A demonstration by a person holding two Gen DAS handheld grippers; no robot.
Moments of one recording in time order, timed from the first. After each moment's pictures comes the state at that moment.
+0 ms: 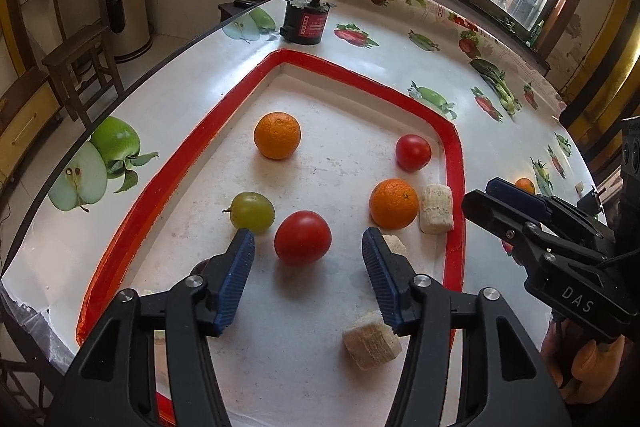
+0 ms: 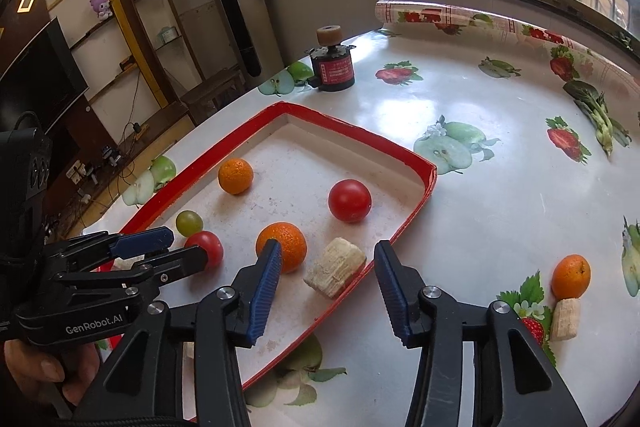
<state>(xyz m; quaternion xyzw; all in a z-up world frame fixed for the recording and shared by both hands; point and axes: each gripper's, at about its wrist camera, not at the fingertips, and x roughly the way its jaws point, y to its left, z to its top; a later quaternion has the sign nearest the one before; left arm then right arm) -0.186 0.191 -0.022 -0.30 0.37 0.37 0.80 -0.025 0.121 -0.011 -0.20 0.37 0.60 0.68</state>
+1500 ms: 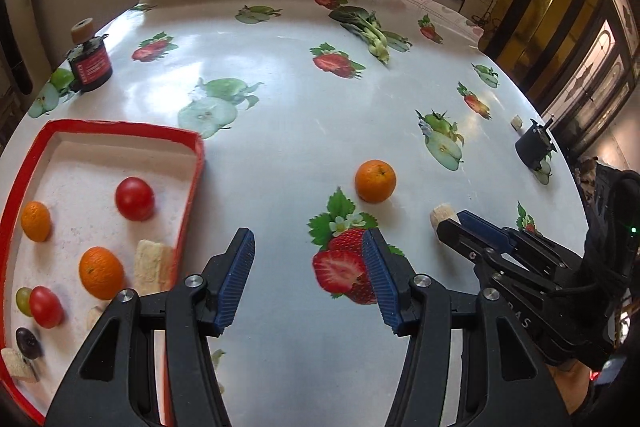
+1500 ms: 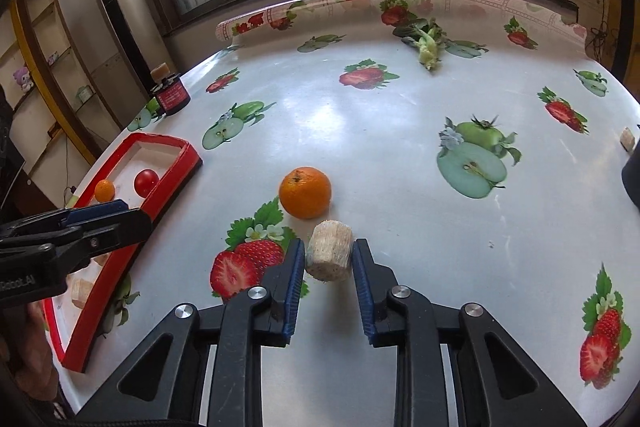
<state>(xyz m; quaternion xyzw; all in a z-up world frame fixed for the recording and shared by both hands) 0.004 0.108 -0.007 -0.22 0.43 0.22 0.85 0.117 -0.019 -0.034 -0.12 0.41 0.47 0.77</state>
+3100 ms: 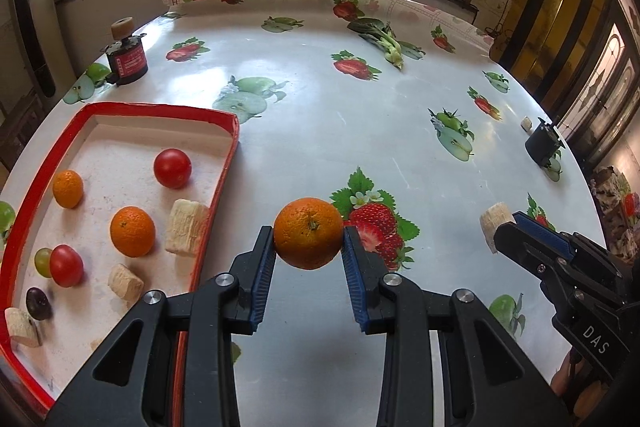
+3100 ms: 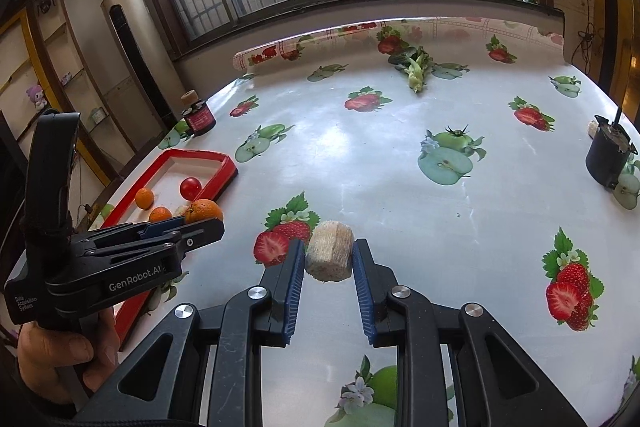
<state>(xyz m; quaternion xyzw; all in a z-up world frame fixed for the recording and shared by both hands) -0.043 0.093 -0.003 -0.21 0.40 0.28 0.85 0.072 -0.052 0.008 -0.10 0.38 0.50 0.77</state>
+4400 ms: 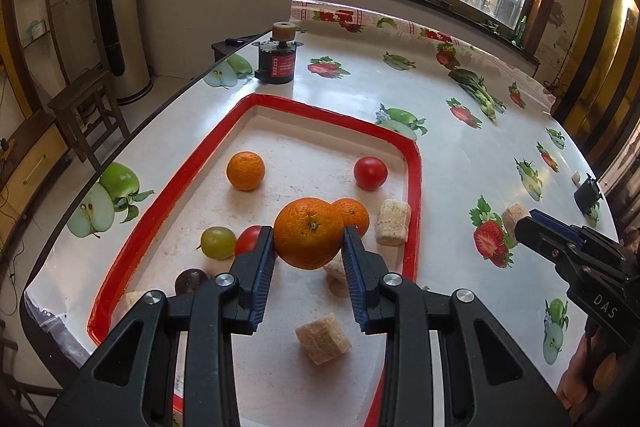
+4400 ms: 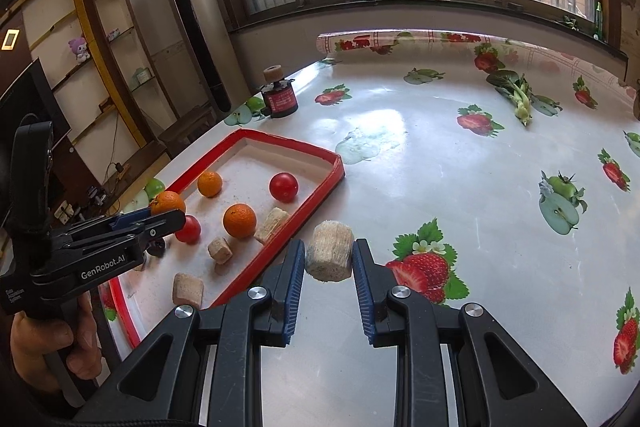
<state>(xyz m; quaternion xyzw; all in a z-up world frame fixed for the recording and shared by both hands) -0.170 0.160 0.010 -0.23 0.35 0.38 0.82 0.001 0.037 0.017 -0.15 0.36 0.57 0.73</state>
